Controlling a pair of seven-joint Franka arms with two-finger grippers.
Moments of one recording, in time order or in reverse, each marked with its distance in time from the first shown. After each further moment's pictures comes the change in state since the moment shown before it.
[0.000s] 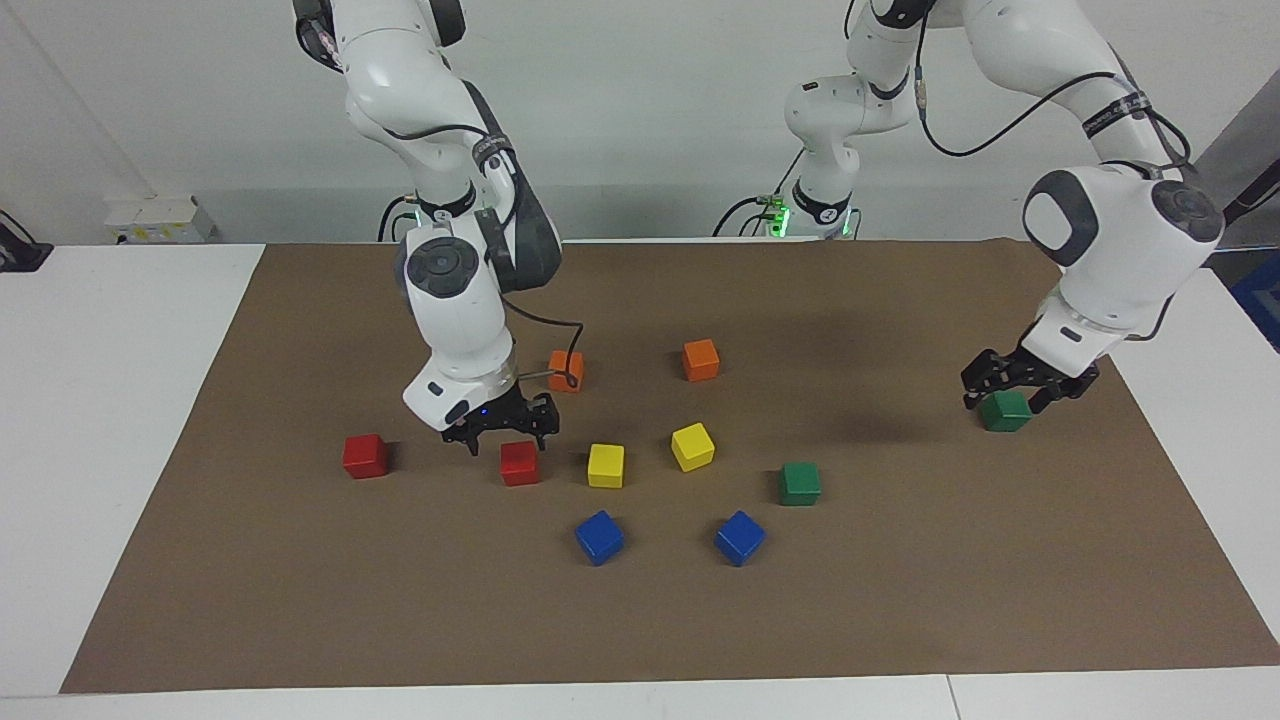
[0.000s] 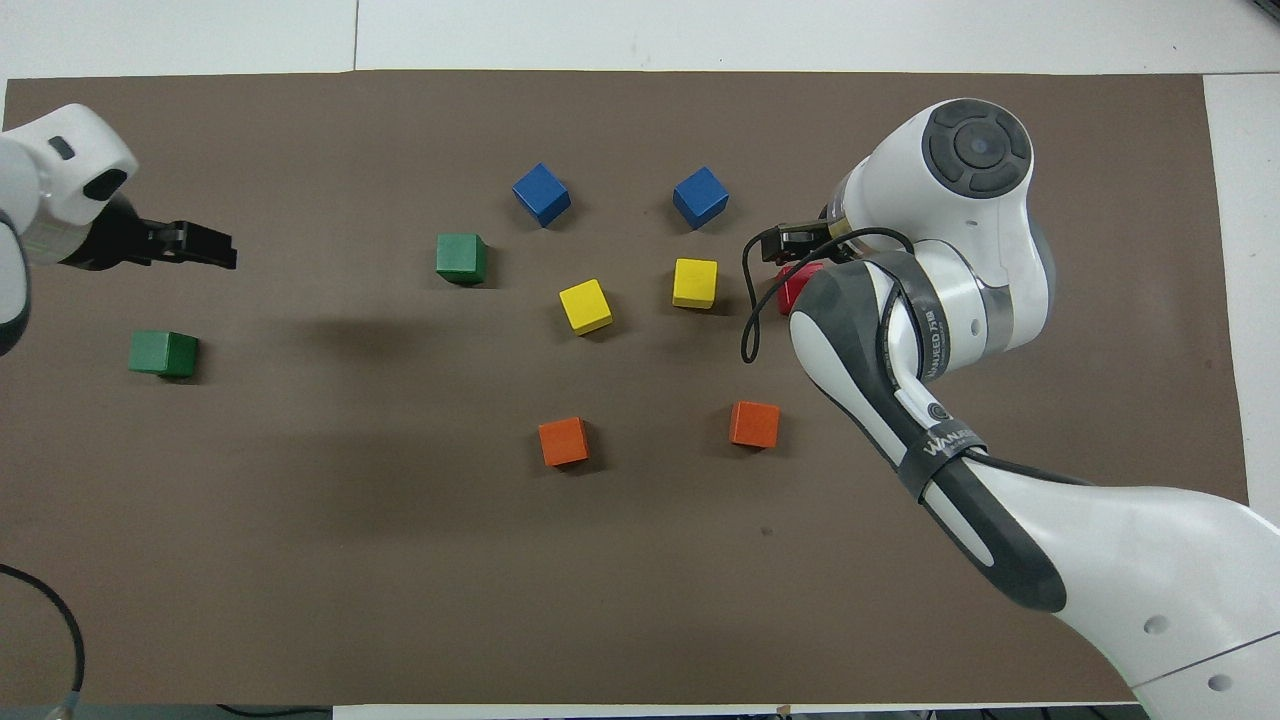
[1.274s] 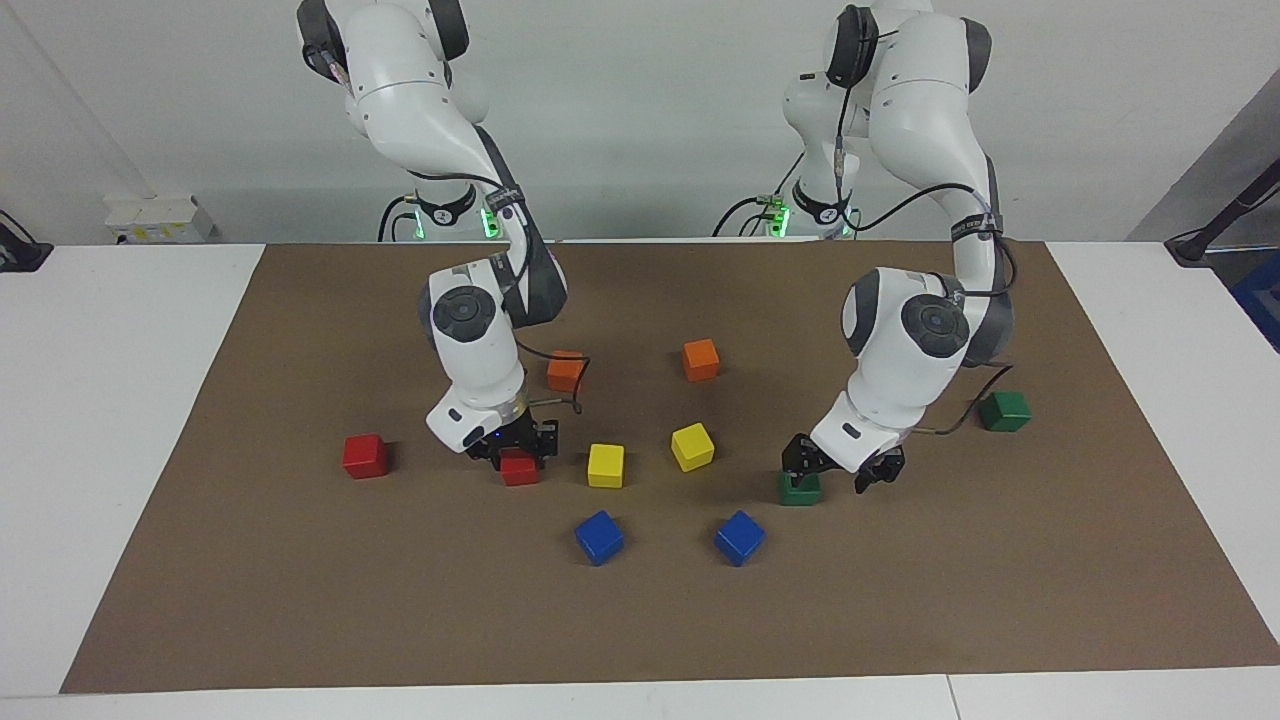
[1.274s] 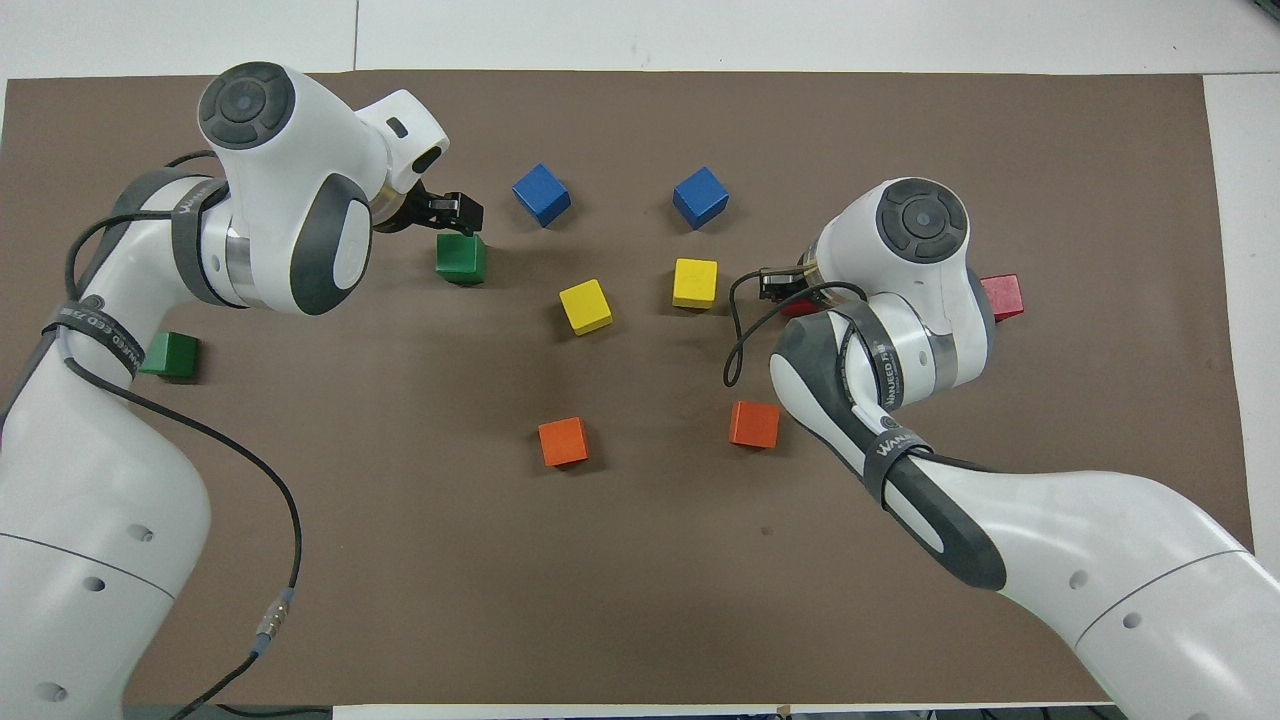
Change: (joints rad) left arm -0.262 0.305 -0.004 0.179 -0.001 0.155 -0.180; right arm 0.009 0.041 0.003 -0.160 -0.002 0.185 0.037
